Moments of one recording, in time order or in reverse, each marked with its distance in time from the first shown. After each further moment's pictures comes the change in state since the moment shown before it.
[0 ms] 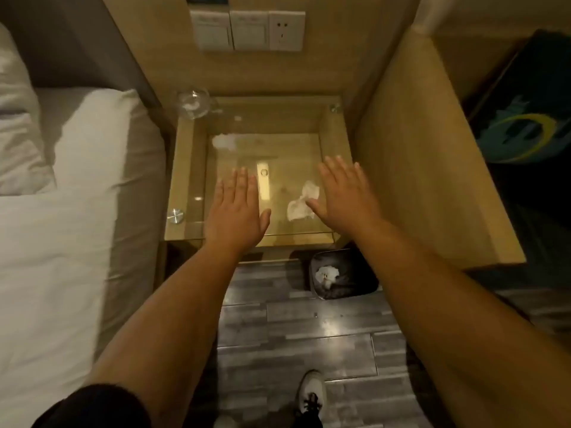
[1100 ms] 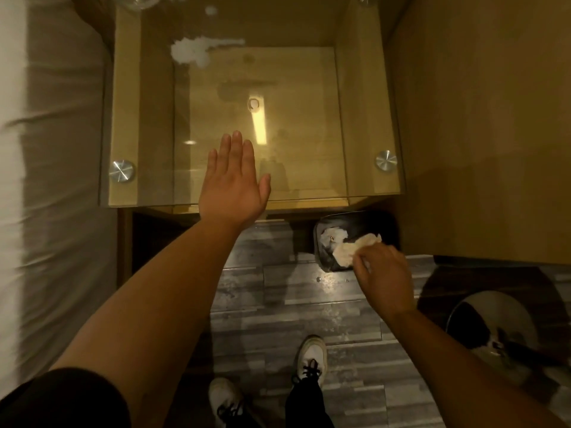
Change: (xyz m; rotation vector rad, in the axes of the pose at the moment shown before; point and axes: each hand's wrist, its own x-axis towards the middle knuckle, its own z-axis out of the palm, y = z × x) left_hand 0.035 0.007 0.139 -0.108 -0.071 -0.058; right_hand -0.139 0.031 0.190 0.315 -0.019 0.312
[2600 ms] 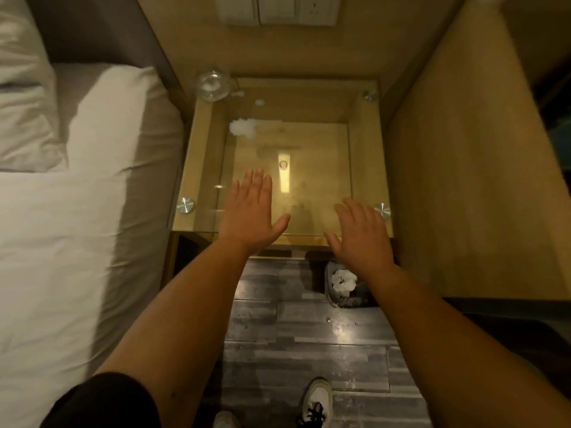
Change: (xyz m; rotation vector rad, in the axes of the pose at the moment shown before) left_hand -0.023 -0.006 -0.092 0.081 -0.033 0.011; right_hand 0.090 -0.089 -0.083 -0.151 0.052 -0.331
